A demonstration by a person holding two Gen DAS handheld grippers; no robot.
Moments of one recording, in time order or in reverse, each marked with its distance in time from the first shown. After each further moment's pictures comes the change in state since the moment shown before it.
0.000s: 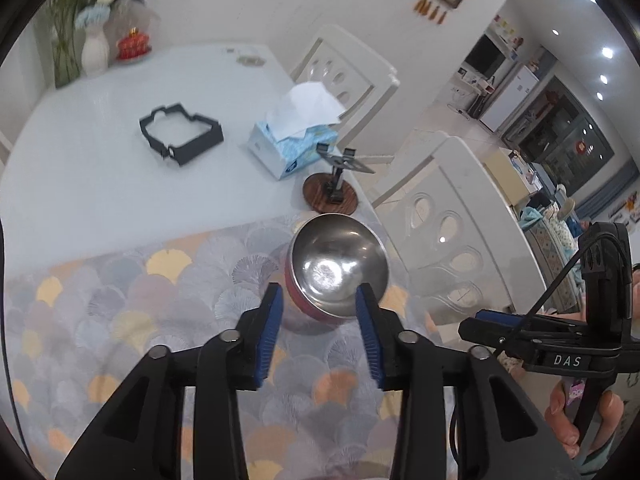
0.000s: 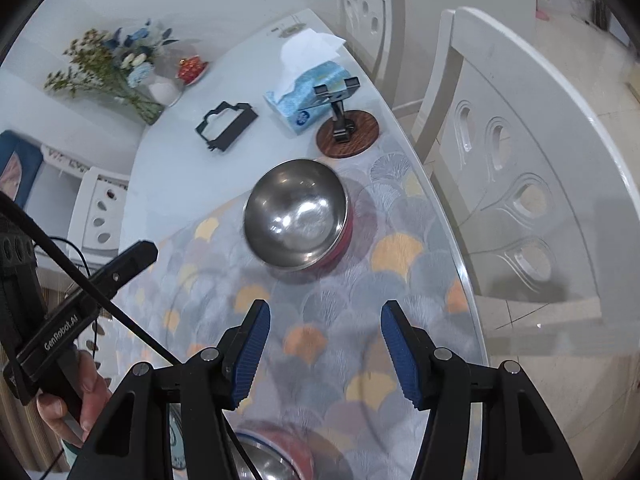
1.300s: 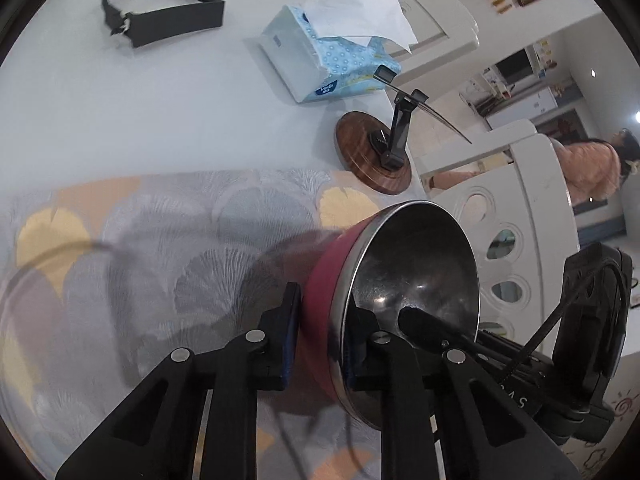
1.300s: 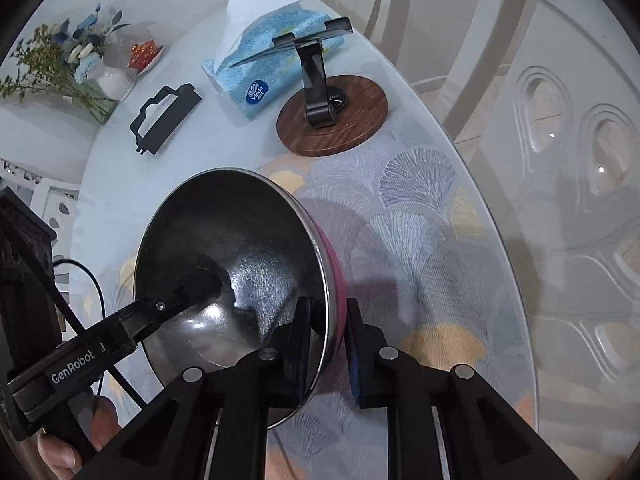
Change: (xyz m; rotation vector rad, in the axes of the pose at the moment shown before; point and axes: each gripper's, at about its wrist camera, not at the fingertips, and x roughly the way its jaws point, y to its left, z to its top) left arm 0.152 0.052 0.008 -0.215 0.186 -0.130; right arm 0.142 -0.011 0.053 0.035 0.031 -0.074
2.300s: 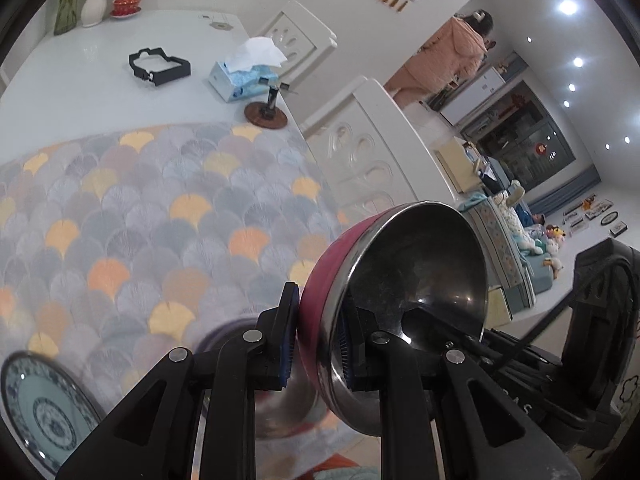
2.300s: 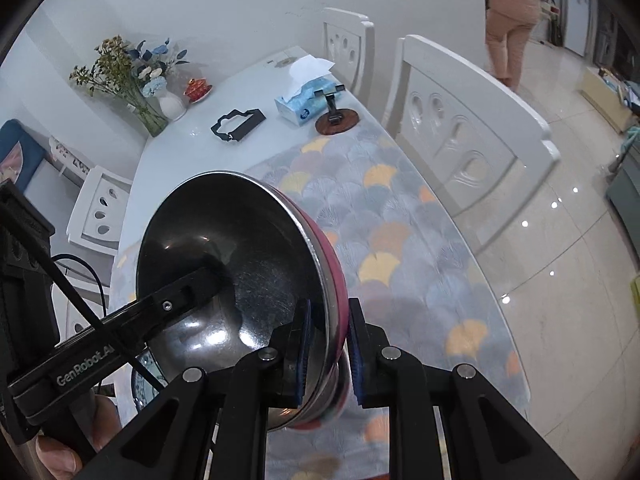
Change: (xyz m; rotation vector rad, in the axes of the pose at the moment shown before) left arm -0.199 -0.097 -0.220 0.193 -0.106 -0.049; right arm -0.231 0.053 -0.262 0.006 -0.231 -0.055
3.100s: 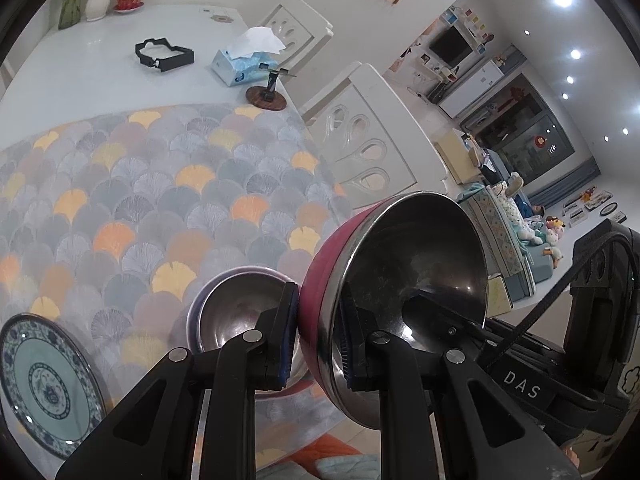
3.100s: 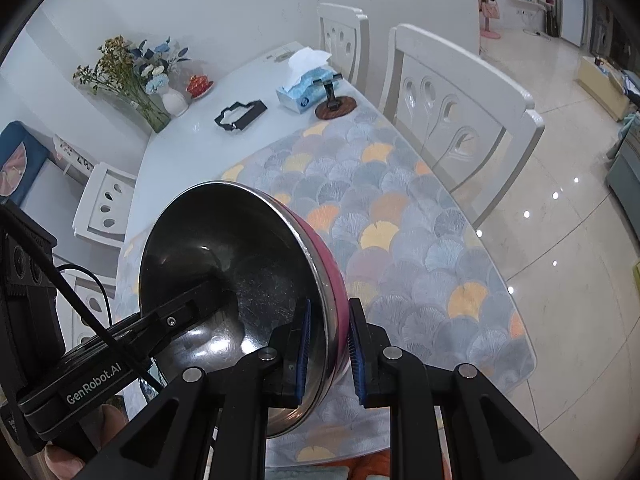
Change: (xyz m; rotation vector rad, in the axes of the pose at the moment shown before) left arm -0.016 -0.001 -0.041 0.004 0.015 0.005; right arm -0.012 -0.001 -0.031 0.028 0.030 0.024
